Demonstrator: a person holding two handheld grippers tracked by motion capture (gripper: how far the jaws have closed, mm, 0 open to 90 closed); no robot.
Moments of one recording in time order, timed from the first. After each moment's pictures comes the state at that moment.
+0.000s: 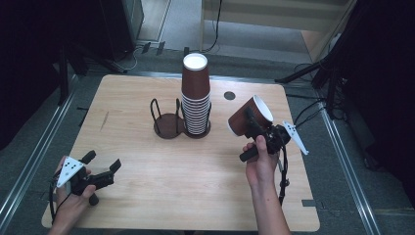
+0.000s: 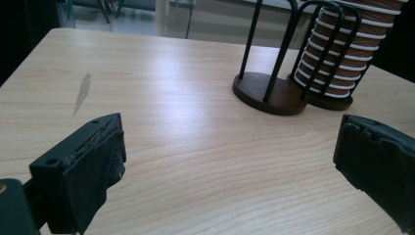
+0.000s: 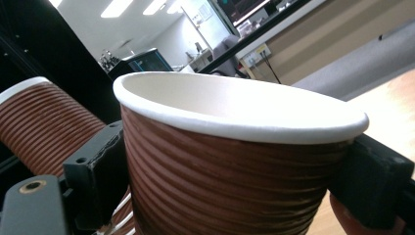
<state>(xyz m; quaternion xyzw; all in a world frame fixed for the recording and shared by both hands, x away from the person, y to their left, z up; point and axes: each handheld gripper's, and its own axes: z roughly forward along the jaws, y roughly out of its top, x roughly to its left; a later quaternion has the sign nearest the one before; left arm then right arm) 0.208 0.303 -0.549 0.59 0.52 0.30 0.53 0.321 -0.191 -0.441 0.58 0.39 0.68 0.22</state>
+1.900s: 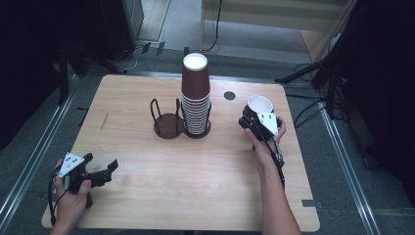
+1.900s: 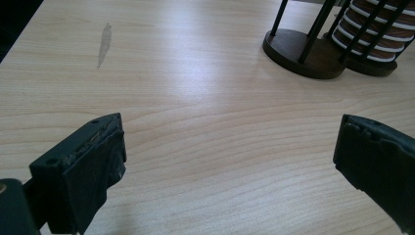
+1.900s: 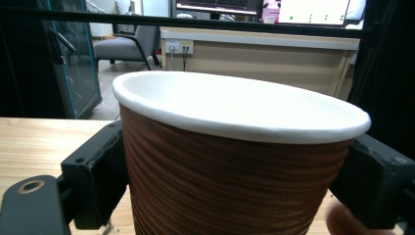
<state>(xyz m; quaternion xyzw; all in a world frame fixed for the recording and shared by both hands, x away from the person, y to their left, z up) 0.218 0.315 -0.552 0.62 0.57 0.27 0.47 0.404 -0.192 -0.516 0.51 0.53 0.47 0.48</state>
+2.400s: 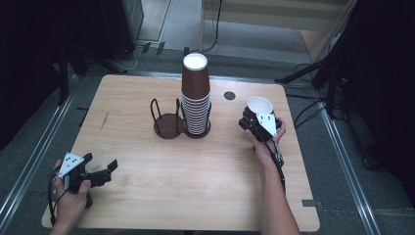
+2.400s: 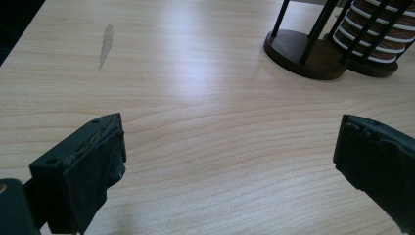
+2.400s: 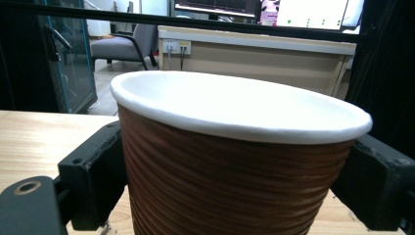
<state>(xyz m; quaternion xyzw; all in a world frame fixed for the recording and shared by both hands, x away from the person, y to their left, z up) 0.218 0.315 -0.552 0.62 0.57 0.27 0.47 0.409 -0.196 -0.528 0.51 0.54 0.46 0.50</state>
